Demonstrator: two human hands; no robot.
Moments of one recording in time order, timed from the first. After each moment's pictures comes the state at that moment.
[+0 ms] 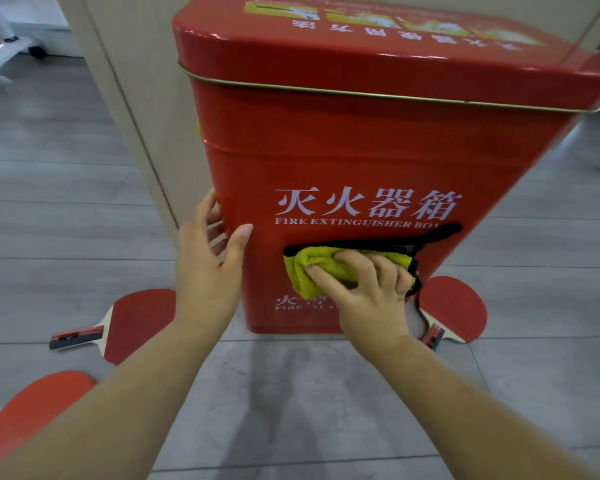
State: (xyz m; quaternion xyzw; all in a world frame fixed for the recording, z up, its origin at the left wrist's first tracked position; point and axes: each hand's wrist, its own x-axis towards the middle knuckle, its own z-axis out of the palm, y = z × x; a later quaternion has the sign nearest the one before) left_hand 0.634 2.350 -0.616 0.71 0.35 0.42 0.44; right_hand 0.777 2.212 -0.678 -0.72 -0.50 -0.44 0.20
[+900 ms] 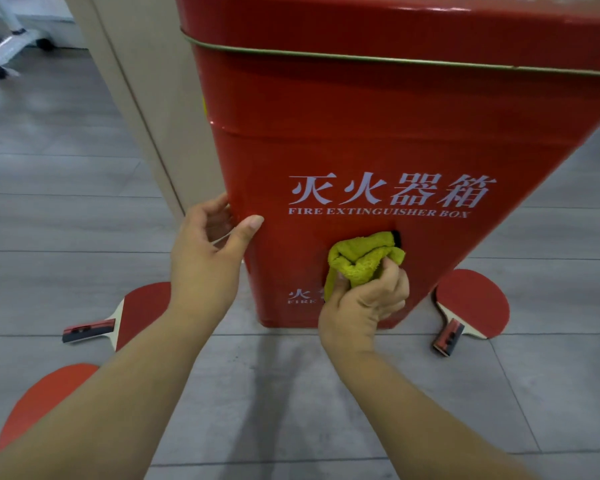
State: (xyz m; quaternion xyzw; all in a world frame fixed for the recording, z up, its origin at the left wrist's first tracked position) left_hand 0.629 2.358 -0.610 0.66 0.40 0.40 0.49; right_hand 0.729 2.259 -0.711 -0.82 -0.19 -0.22 0.50
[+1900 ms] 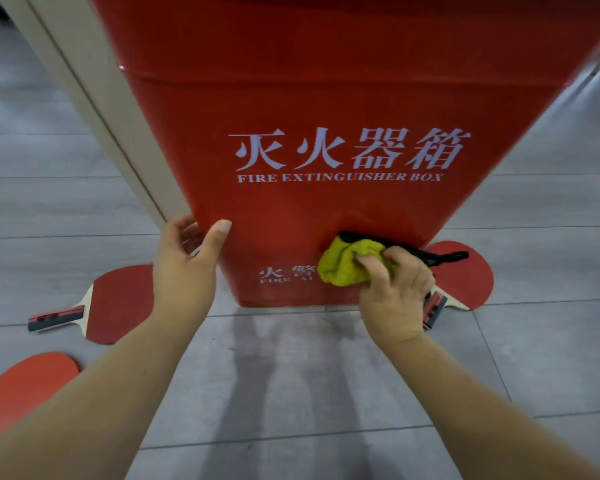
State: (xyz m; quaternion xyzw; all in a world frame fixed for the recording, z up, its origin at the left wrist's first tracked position) left_hand 0.640 2.340 -0.660 0.64 0.47 0.34 0.50; right_hand 0.811 2.179 -0.755 -0.78 -0.39 -0.41 0.28
